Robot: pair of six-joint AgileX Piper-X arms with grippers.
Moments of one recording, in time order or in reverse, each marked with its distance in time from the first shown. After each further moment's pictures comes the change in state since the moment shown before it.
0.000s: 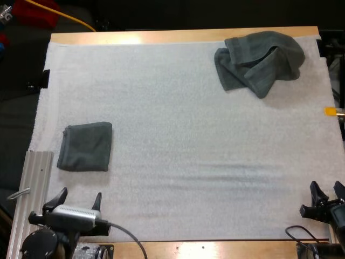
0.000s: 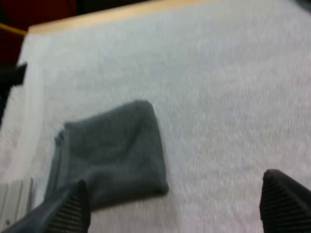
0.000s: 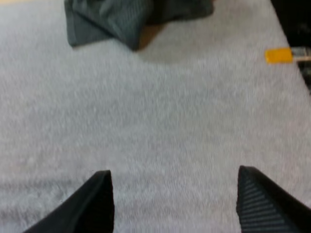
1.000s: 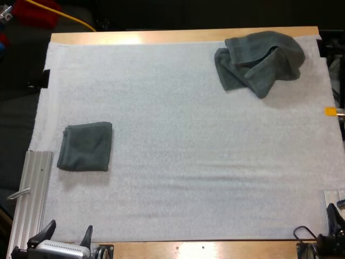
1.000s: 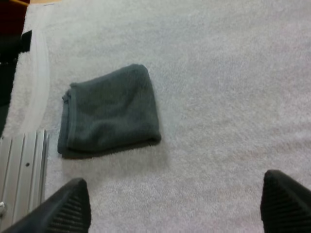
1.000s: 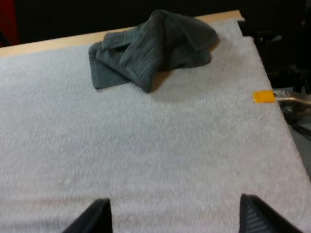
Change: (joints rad) left arm 0.000 -0.002 -0.320 0.385 0.001 -0.008; right arm 0.000 -0.002 -0.361 0.323 0.000 0.008
